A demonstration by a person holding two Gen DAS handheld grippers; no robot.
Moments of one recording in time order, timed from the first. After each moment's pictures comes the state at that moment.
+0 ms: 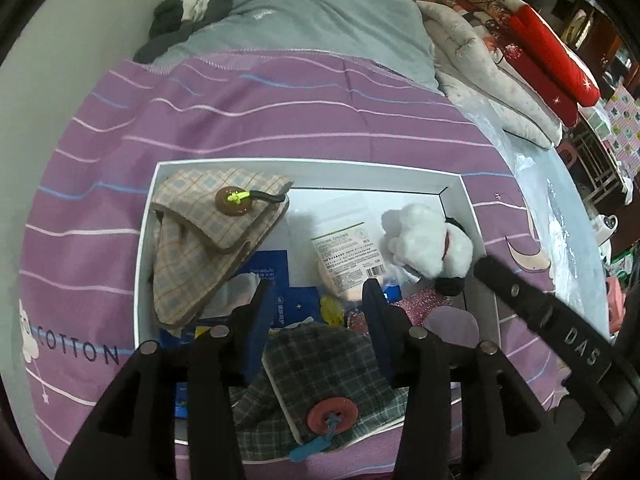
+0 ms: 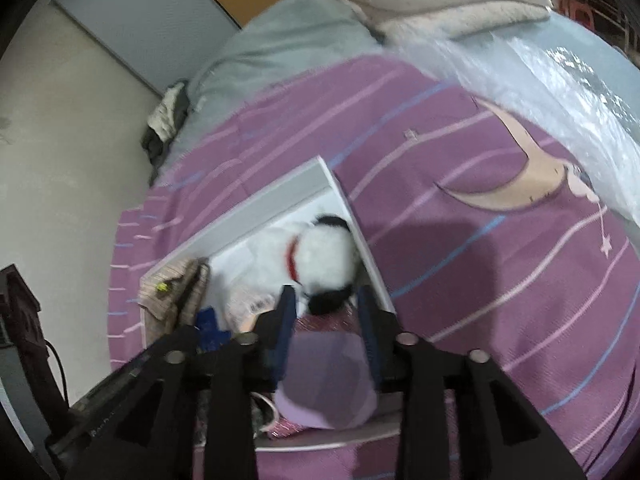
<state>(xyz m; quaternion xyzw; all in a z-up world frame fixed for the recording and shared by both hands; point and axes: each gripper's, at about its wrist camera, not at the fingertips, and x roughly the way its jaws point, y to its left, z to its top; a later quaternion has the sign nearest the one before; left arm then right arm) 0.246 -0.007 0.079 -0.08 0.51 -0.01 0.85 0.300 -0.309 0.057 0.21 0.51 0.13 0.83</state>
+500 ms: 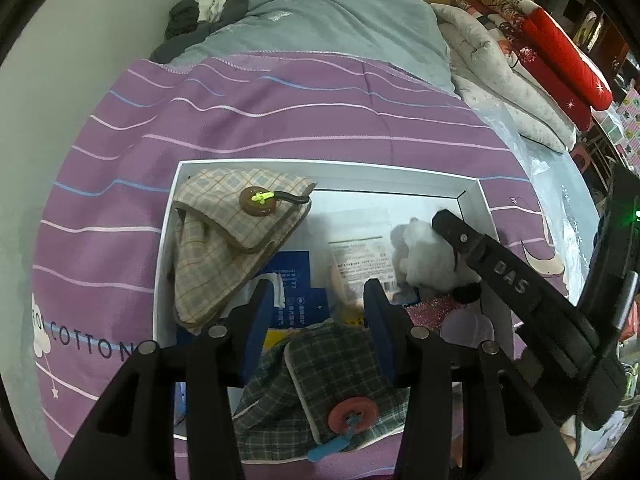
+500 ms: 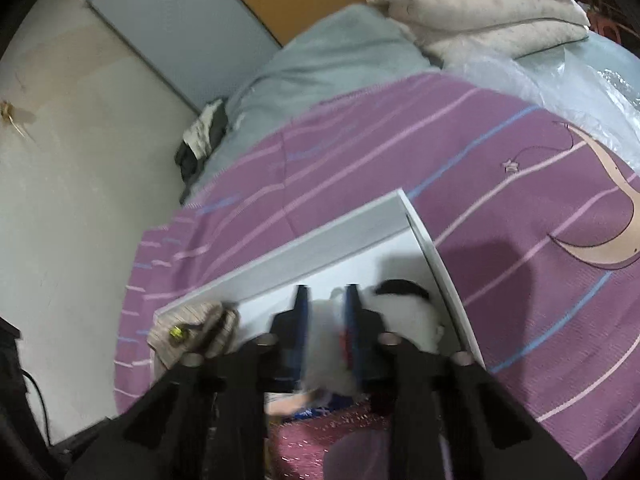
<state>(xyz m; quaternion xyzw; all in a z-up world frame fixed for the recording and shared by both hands) 0.246 -0.003 0.078 -0.08 0.51 0.02 0.86 0.335 -0.269 0.027 0.22 0.47 0.18 0.83</state>
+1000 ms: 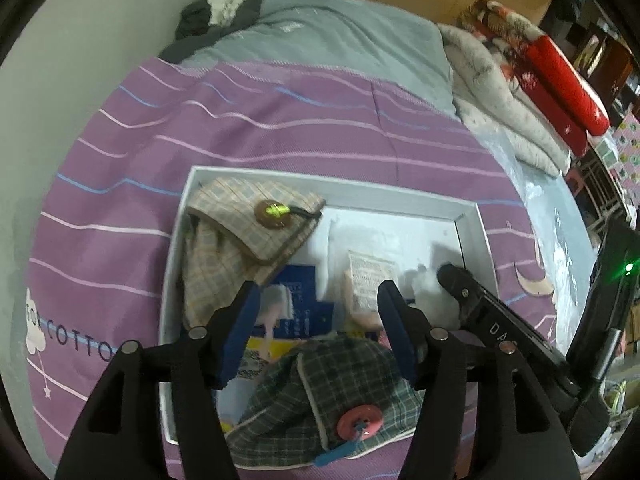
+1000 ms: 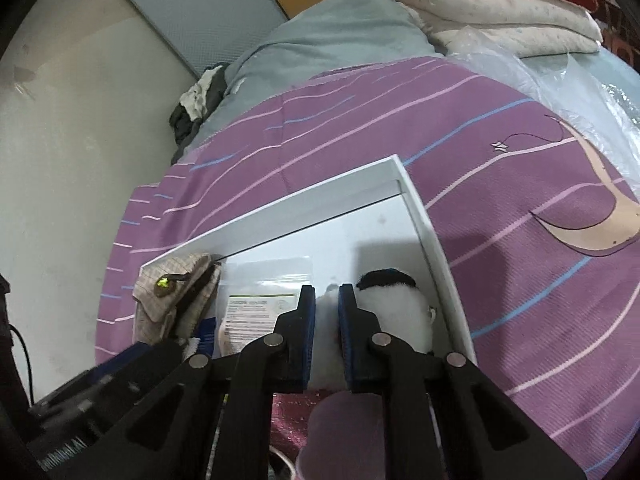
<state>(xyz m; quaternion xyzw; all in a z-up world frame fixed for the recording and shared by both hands) 0.241 0.014 0.085 -0.12 0.48 0.02 0.87 0.318 -0.271 0.027 0.16 0.50 0.17 0.83</state>
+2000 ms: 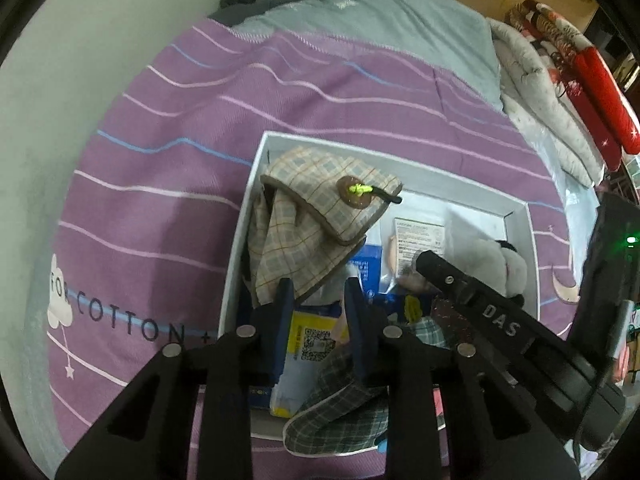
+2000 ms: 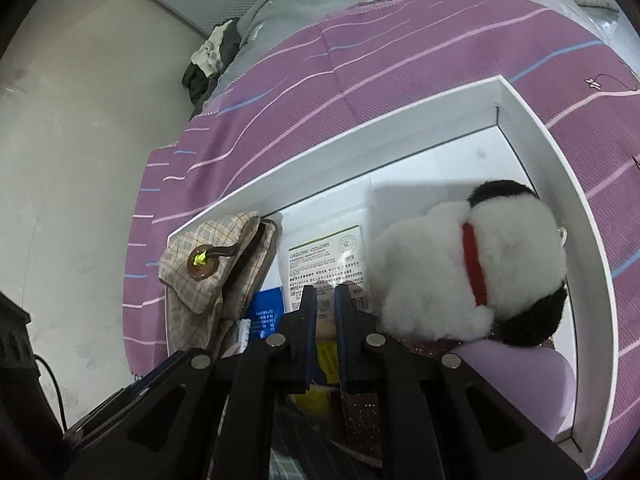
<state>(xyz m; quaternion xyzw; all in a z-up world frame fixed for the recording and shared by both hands) 0.235 0.046 0.073 -0.14 0.53 0.07 0.84 0.333 -0.212 0.004 0.20 0.57 0.23 0.76</state>
